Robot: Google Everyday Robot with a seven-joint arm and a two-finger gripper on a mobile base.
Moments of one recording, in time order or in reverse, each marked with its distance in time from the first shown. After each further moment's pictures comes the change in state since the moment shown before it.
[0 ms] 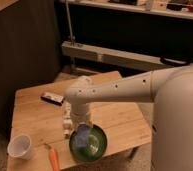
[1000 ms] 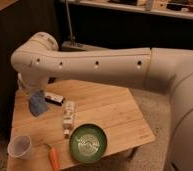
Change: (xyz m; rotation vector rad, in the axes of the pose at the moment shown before) arm 0.077 -0.203 -0.207 0.229 0.496 -0.716
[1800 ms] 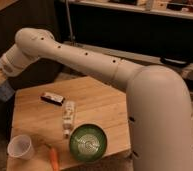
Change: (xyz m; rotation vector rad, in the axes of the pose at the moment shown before) arm 0.112 -0.035 0.032 0.390 0.313 -0.378
